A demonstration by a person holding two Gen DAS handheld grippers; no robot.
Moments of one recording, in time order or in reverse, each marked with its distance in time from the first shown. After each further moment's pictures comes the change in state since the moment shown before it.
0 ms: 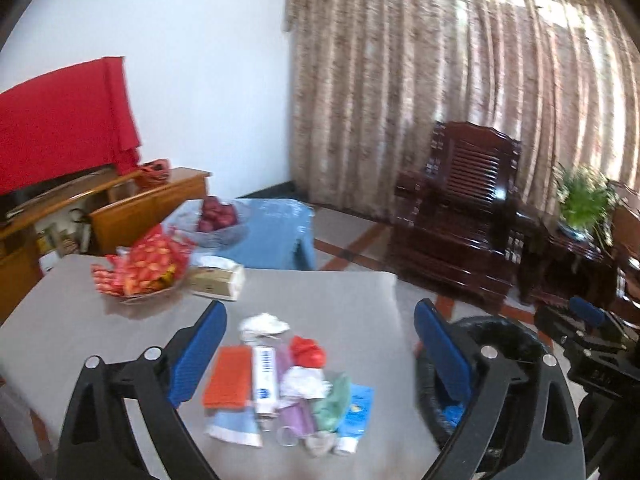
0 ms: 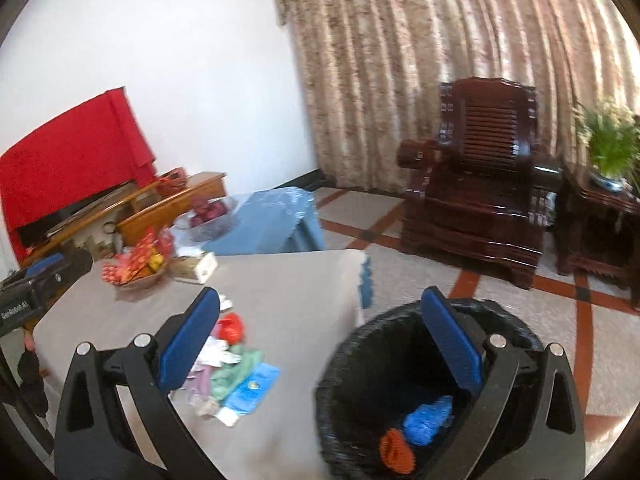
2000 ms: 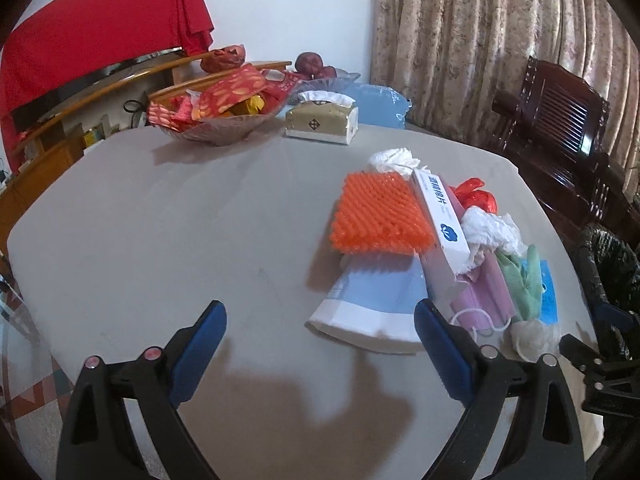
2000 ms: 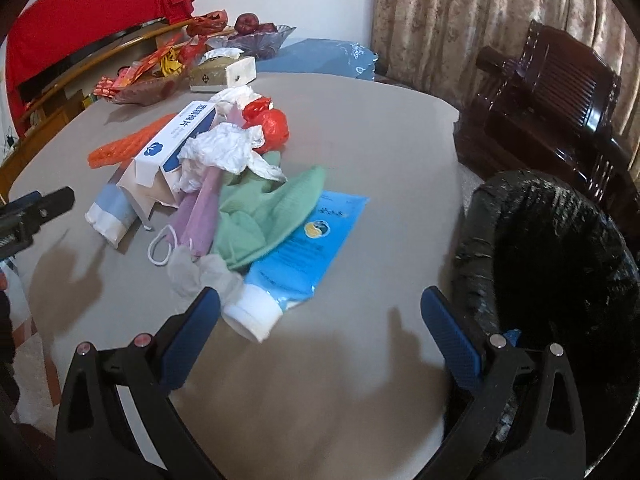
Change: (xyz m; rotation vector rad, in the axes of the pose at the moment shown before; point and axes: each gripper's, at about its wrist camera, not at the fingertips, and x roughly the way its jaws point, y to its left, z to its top) left arm 0.107 0.131 -0.184 -0.118 0.304 0.200; right arm 0.152 0.083 -0.166 -0.229 0.422 0.018
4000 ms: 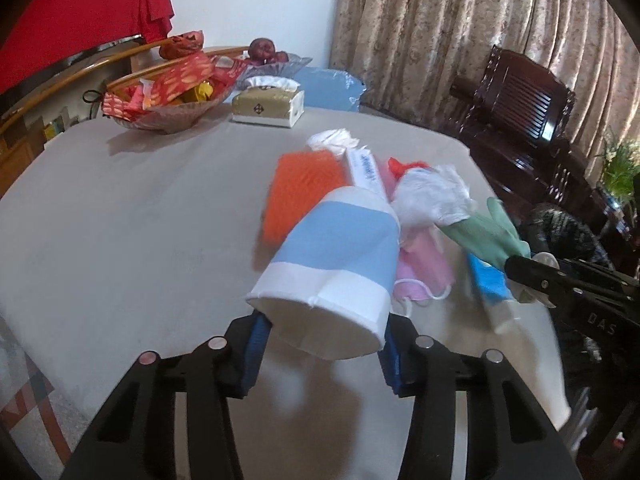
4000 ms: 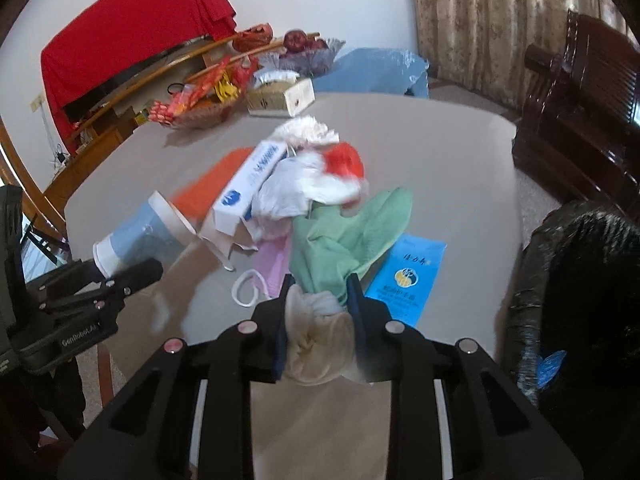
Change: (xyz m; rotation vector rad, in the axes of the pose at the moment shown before) left arm -0.013 -0.028 -0.002 0.021 0.062 -0.173; right arm -0.026 0.014 0.037 0.011 -0.031 0.237
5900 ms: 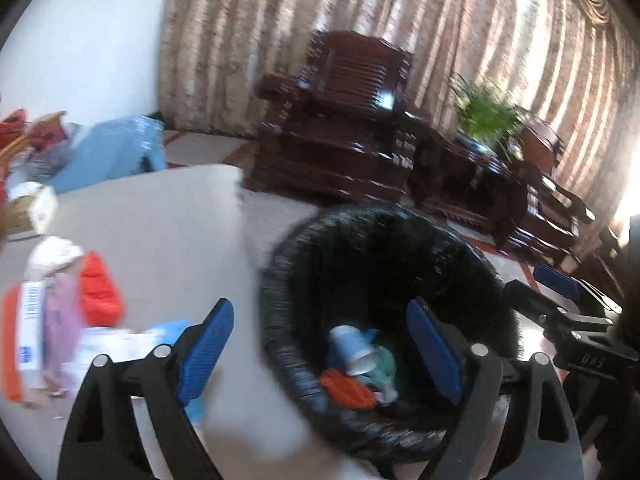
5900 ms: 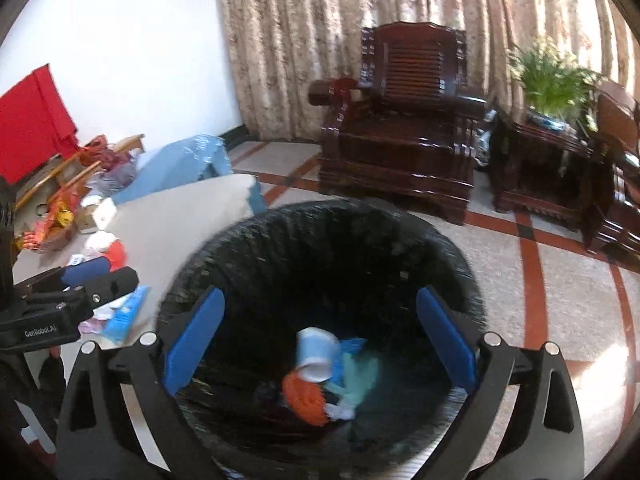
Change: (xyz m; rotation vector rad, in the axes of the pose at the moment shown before) left arm 0.023 -0.240 0.044 0.321 -0.062 -0.430; right arm -0.157 -0.196 -0.084 0.314 -0.272 -0.453
